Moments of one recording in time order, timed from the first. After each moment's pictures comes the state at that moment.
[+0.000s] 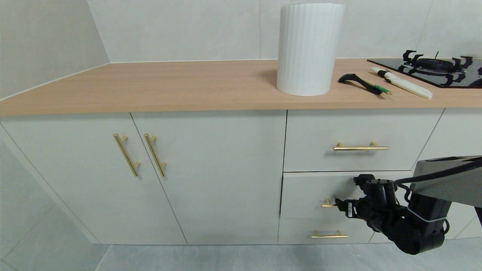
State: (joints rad) left arm 0.00 0.00 0.00 0.00 0.00 0.00; right arm 0.20 2.39 -0.66 -1.14 -0.22 0.12
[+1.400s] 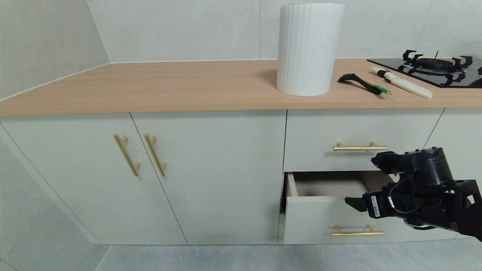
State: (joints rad) left arm 0.00 0.00 0.00 0.00 0.00 0.00; right arm 0.33 1.69 -0.62 -0.43 -0.12 0.08
